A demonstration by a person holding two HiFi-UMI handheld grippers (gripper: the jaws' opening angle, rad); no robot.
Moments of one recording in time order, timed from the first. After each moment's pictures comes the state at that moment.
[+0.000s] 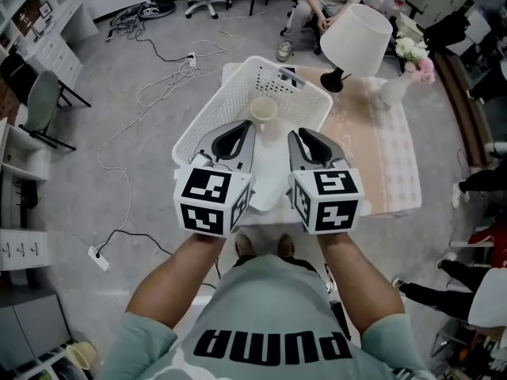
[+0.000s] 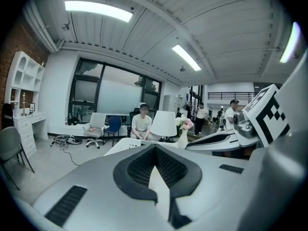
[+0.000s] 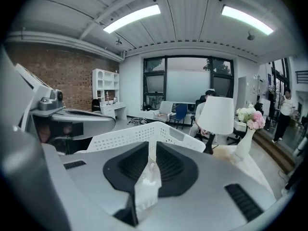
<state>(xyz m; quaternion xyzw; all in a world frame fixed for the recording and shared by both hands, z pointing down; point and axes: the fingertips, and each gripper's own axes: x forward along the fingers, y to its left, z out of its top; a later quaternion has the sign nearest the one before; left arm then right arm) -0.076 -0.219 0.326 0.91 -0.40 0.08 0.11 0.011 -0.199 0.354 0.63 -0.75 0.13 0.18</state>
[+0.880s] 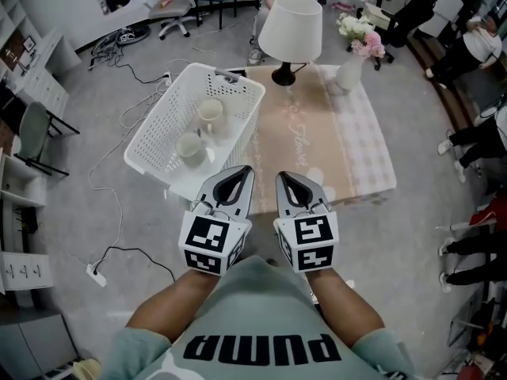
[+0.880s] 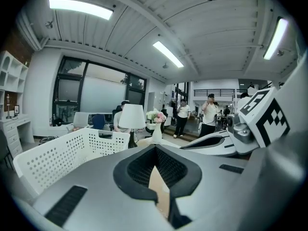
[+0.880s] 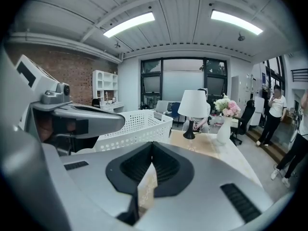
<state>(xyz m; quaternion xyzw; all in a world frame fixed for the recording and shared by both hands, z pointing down) 0.055 -0.077 0.352 0.94 -0.33 0.10 0.09 0.116 -0.056 0.387 0.64 -0.74 0.13 0.18</state>
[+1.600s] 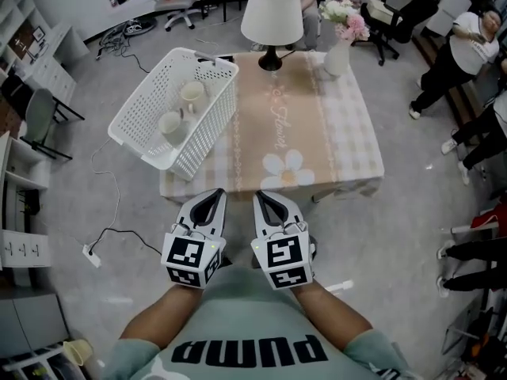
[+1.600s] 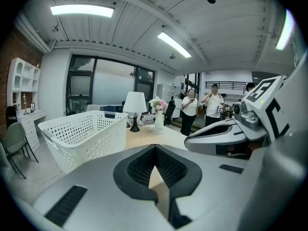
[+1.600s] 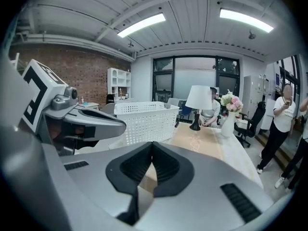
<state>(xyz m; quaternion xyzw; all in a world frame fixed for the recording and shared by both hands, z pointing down) 0.064 0.023 0.407 0.90 -0.39 0.15 0.11 0.130 0.045 0.417 0.57 -0.79 0.12 0.20</state>
